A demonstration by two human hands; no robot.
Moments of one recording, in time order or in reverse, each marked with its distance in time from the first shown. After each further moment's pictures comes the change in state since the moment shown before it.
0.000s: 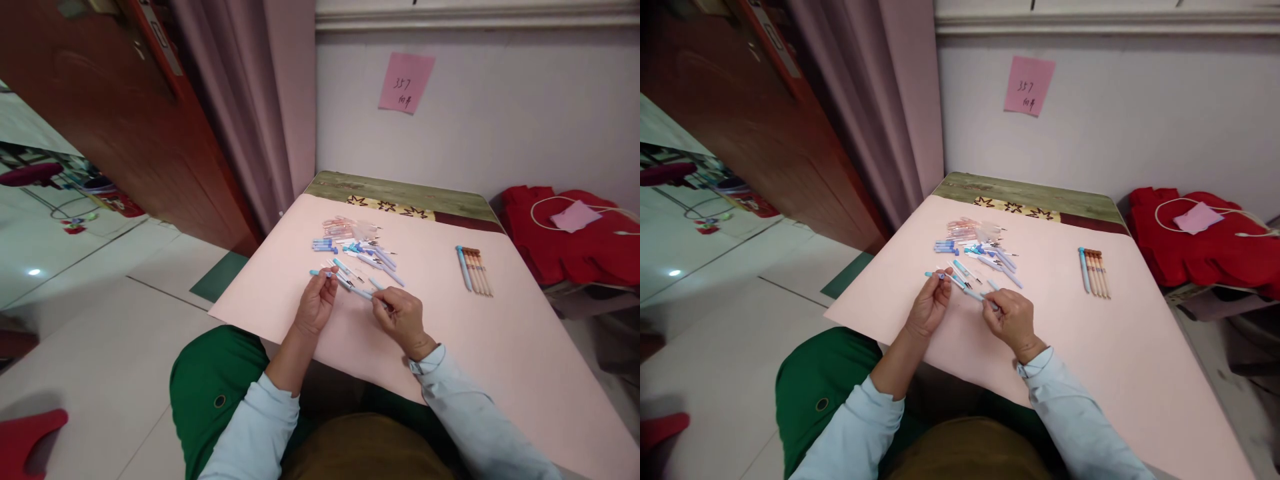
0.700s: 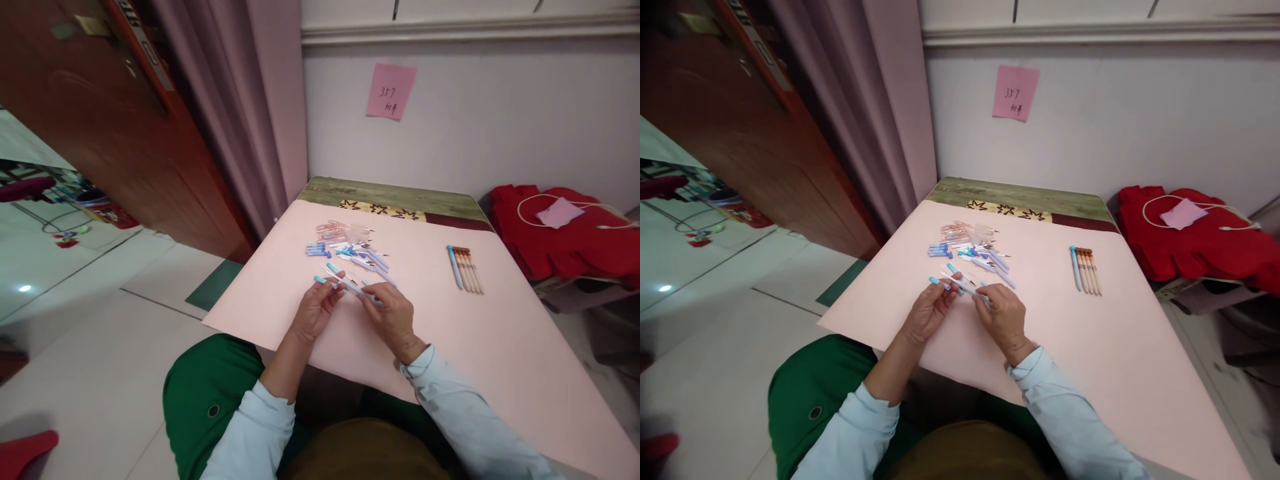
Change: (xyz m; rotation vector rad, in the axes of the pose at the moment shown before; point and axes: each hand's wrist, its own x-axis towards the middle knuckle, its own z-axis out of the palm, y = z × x) left_hand -0.010 -0.004 0.003 0.267 -0.187 -0.061; right_hand 0.003 -0.002 0.010 -0.046 0.059 0.143
